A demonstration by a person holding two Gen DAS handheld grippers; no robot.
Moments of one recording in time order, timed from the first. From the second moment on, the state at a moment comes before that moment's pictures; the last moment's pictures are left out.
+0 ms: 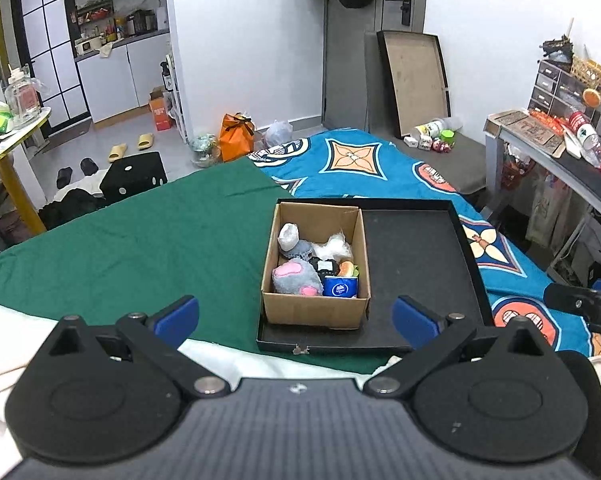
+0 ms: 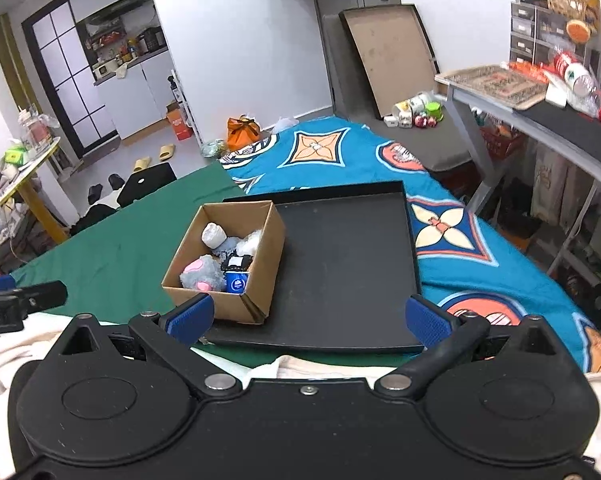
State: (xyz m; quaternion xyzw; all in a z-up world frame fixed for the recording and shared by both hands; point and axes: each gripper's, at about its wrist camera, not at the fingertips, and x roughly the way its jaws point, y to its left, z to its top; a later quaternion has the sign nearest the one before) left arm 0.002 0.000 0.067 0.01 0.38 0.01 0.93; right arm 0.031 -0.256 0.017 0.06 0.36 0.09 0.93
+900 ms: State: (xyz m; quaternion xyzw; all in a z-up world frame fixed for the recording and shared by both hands) left arm -0.046 -0.007 0.090 0.01 0.35 -0.01 0.94; right arm -0.006 -0.263 0.026 0.07 0.35 0.08 0.93
